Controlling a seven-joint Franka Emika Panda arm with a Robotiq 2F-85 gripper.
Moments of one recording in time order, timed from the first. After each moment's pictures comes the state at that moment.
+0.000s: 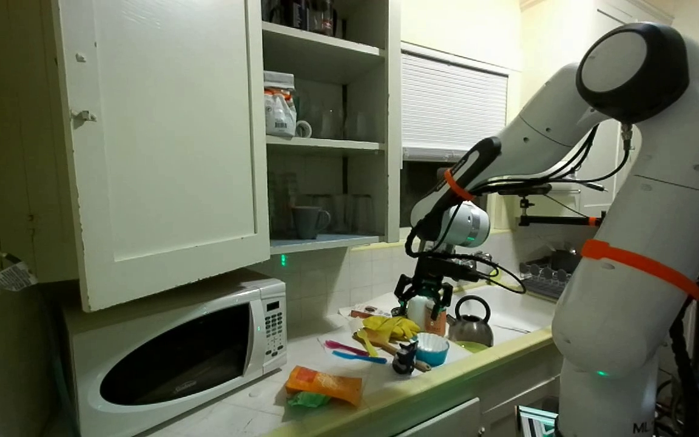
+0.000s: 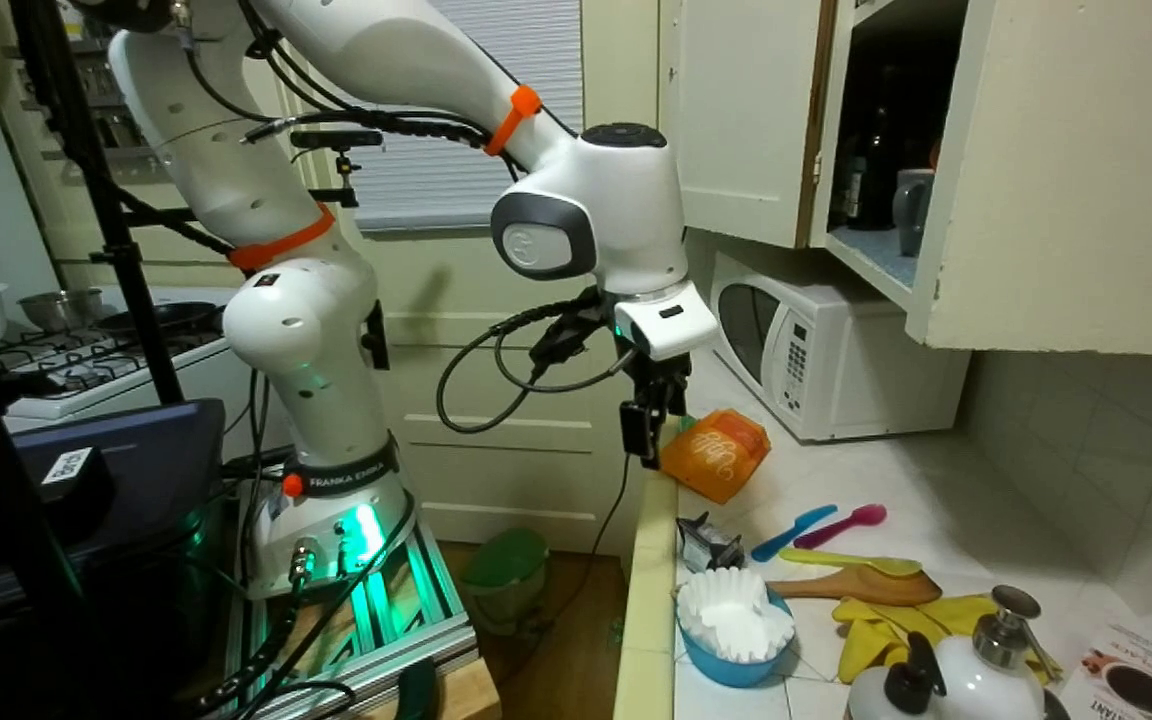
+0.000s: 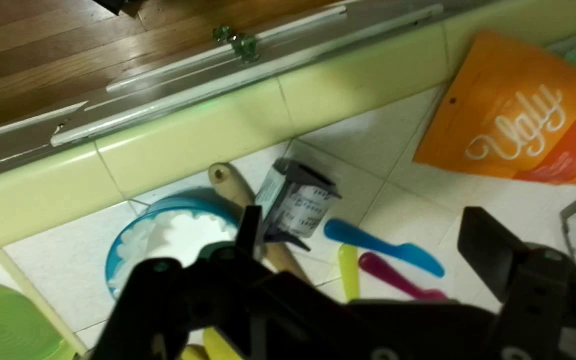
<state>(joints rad) -0.40 -0.34 -0.37 -2.72 0.18 2.51 0.07</state>
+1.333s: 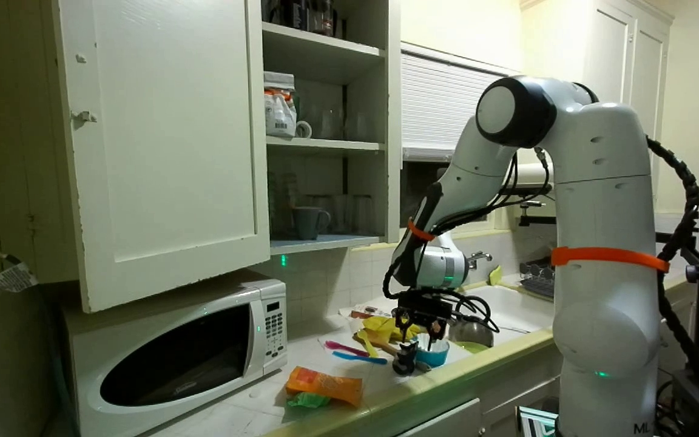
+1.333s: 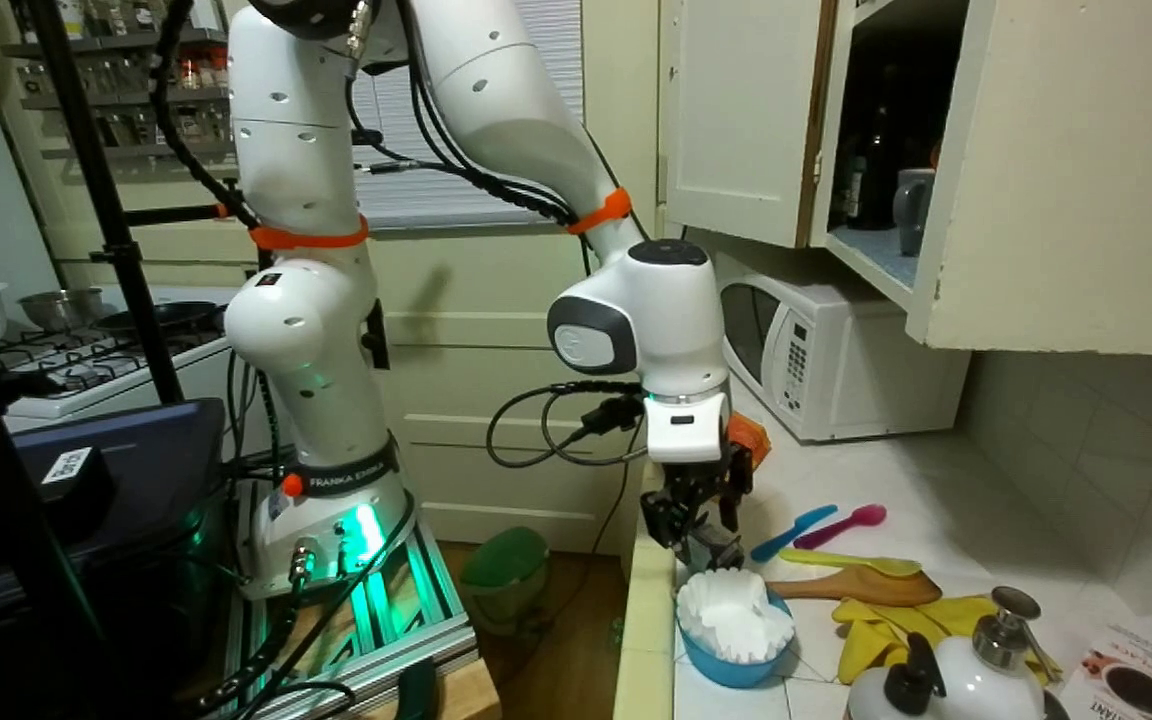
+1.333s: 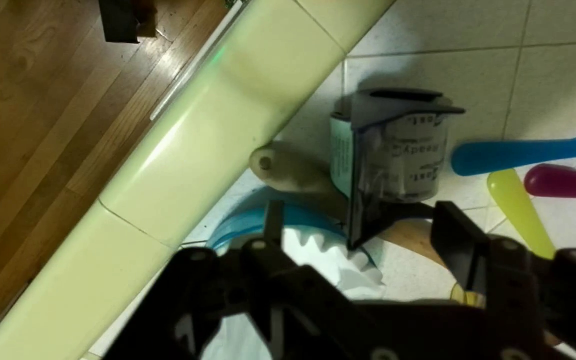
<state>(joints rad) -0.39 0.09 -0.34 -2.62 0.36 2.85 0.44</state>
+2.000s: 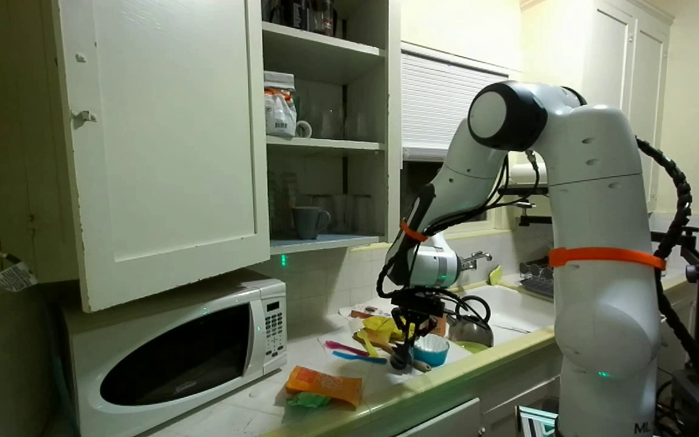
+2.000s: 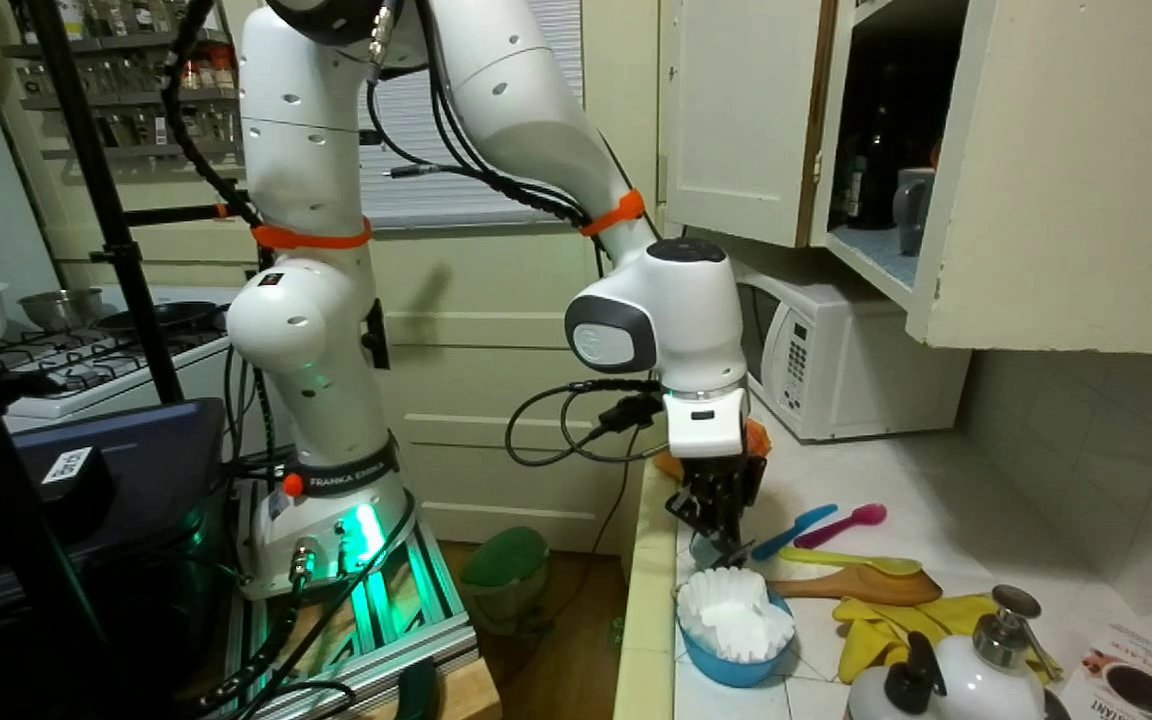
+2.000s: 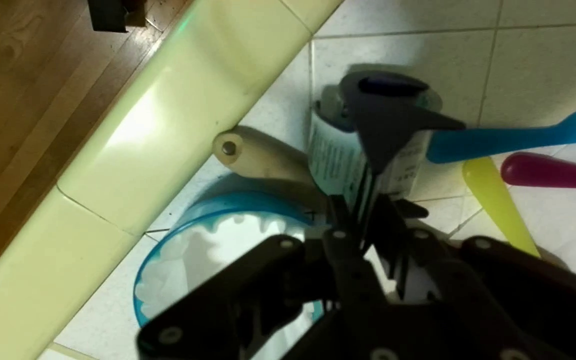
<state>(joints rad) -0.36 0.13 -0.35 -2.57 0.36 2.86 0.45</state>
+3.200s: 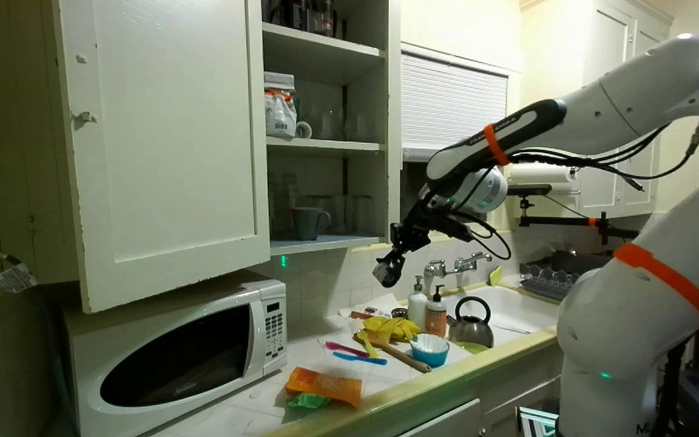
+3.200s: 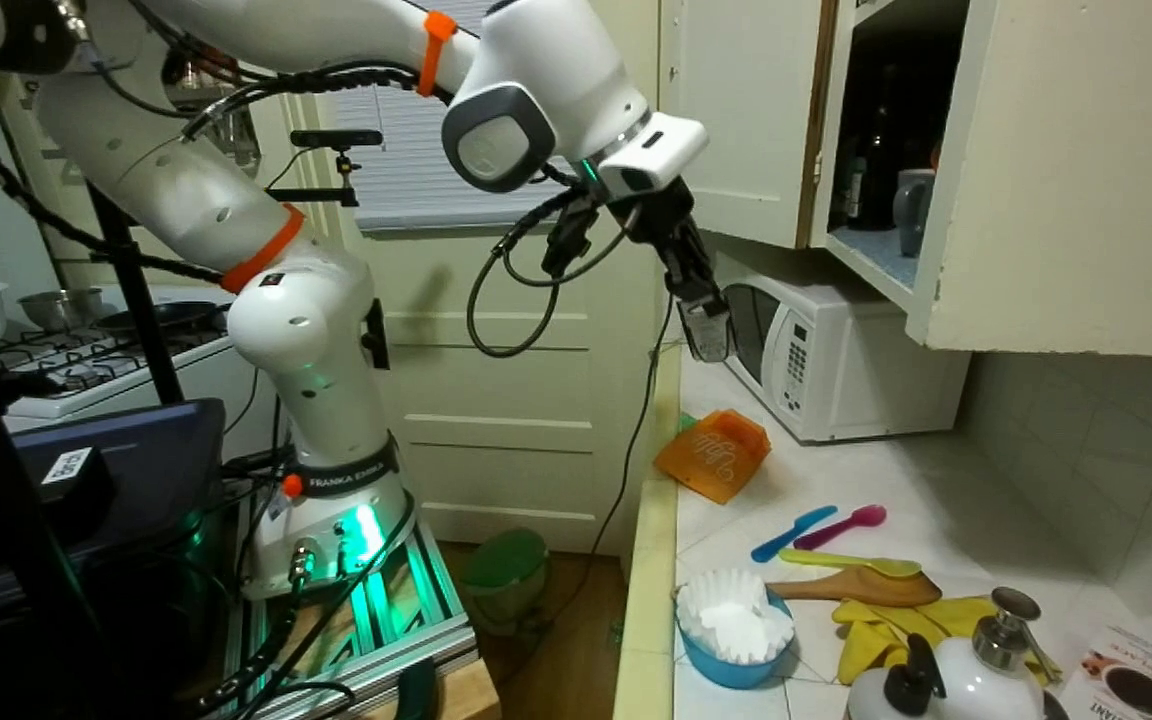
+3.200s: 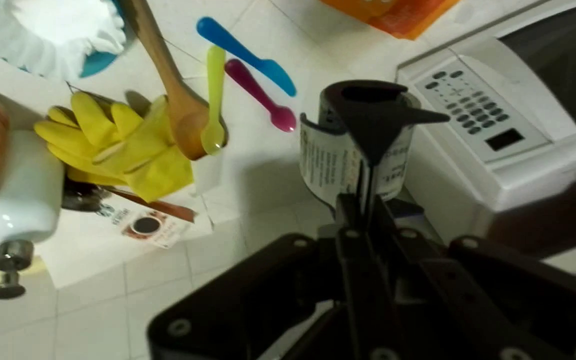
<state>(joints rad) -0.35 -0.70 -0.33 -2.73 0.18 2.62 -0.07</state>
